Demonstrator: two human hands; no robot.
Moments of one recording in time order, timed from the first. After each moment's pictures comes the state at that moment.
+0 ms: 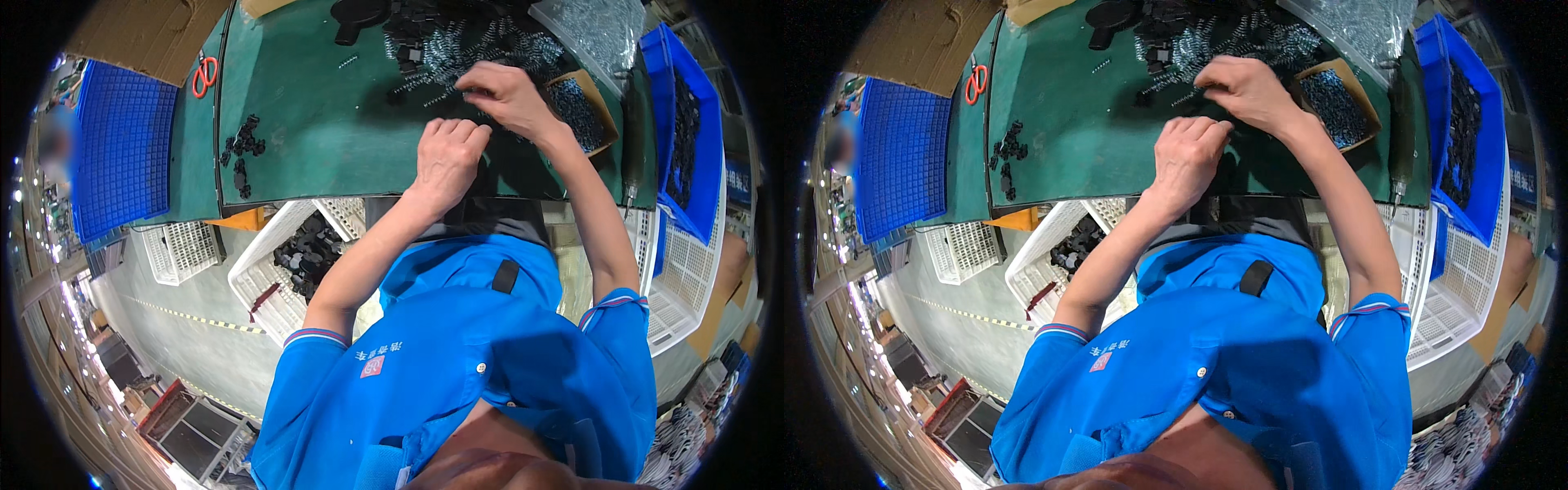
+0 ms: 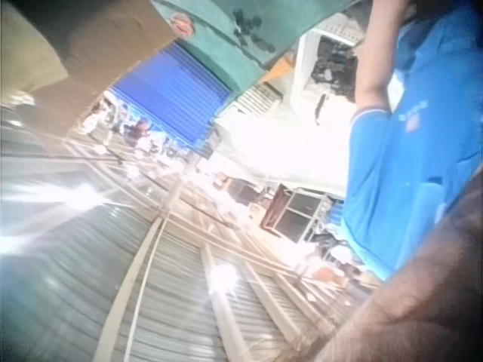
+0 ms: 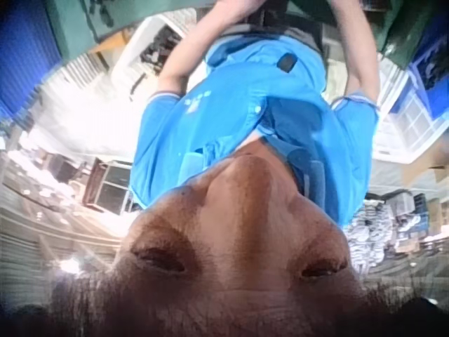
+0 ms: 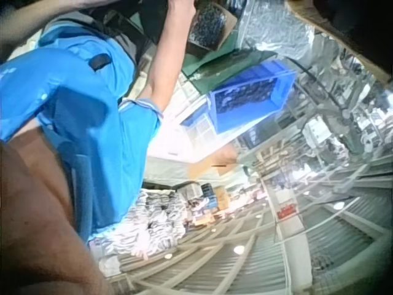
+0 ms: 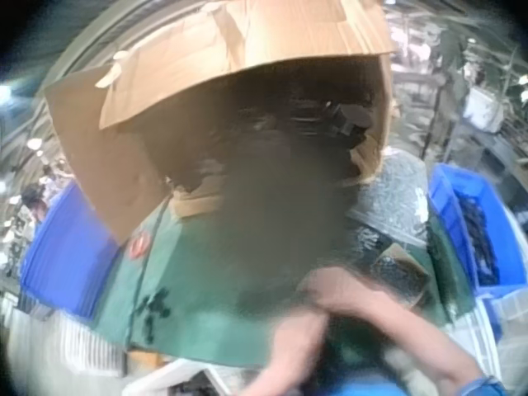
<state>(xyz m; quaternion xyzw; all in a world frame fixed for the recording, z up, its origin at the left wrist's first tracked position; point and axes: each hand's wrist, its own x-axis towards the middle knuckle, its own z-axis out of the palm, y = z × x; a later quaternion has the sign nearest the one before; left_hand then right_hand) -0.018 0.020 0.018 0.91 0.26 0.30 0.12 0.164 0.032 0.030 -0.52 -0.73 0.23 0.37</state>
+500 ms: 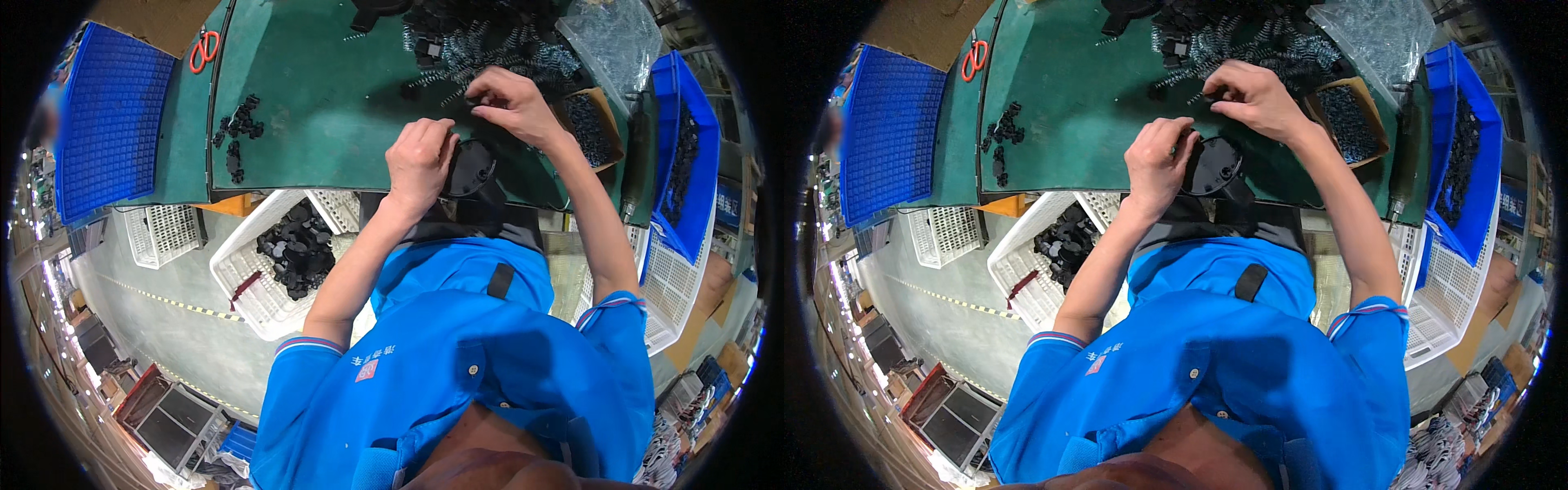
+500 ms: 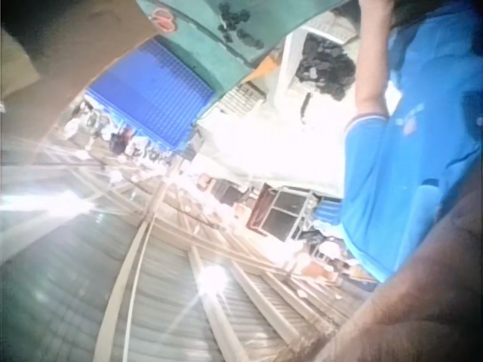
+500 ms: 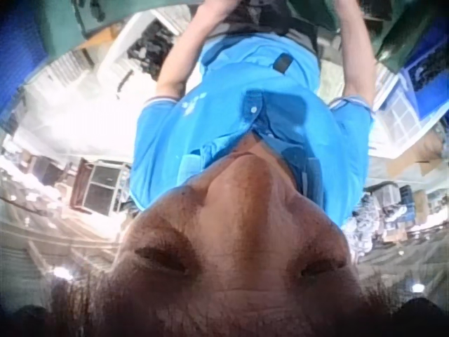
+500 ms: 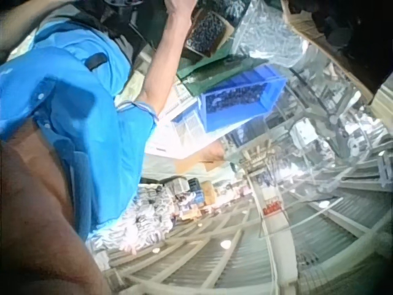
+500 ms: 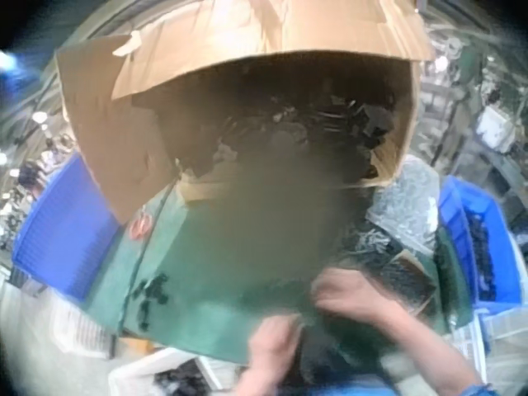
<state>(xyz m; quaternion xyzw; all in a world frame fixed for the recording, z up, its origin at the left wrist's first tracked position) -0.061 0.027 0.009 0.81 0.40 0.37 0.22 0.156 0.038 0.028 -0.50 -0.72 0.34 0.35</state>
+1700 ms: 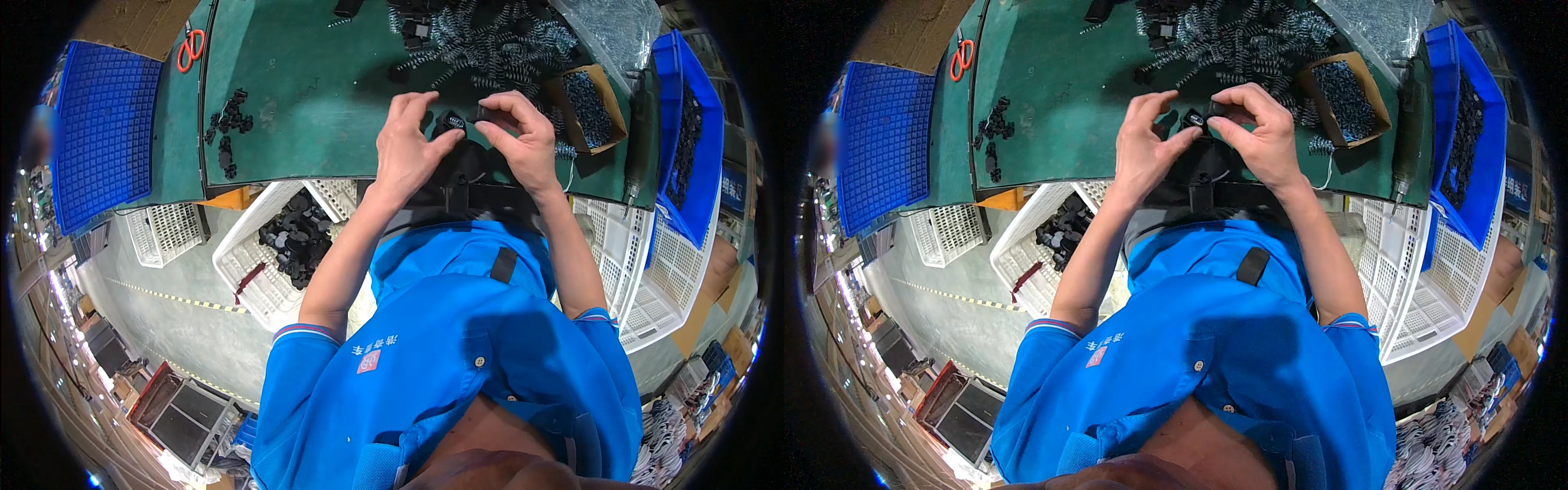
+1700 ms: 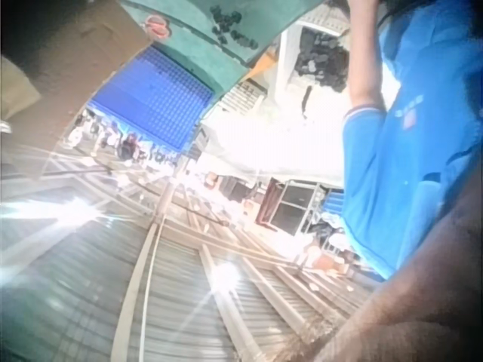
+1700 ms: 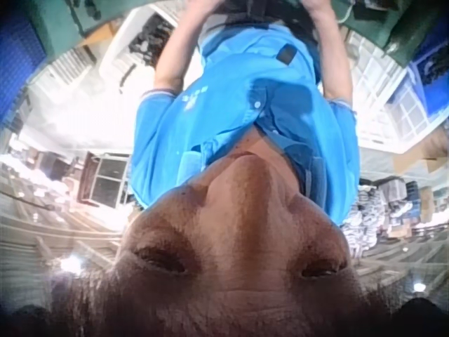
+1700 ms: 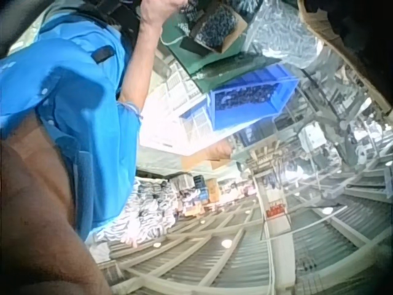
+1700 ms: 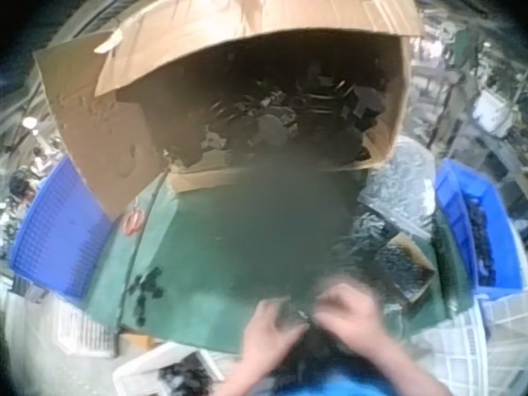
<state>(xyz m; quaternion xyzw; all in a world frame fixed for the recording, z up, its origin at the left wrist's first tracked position) -0.066 0.029 0.014 0.77 0.45 0.29 0.35 0.112 -0.037 0.022 -0.58 -0.49 0.35 0.56</state>
